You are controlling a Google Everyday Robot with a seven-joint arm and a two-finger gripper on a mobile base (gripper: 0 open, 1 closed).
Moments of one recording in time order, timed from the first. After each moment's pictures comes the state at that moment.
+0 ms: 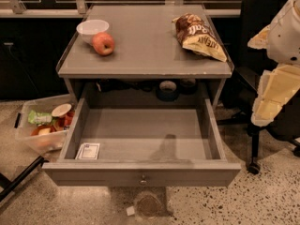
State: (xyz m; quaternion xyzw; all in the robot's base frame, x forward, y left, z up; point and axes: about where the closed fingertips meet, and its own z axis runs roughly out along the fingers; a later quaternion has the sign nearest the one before) arm 0.438 -0.217 0.976 -0.60 0.78 -0.03 0.16
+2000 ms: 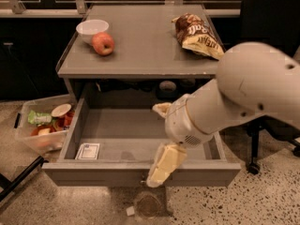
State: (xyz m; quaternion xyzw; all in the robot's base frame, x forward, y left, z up) arm 0.405 -0.025 0.832 -0.64 0.70 0.17 0.27
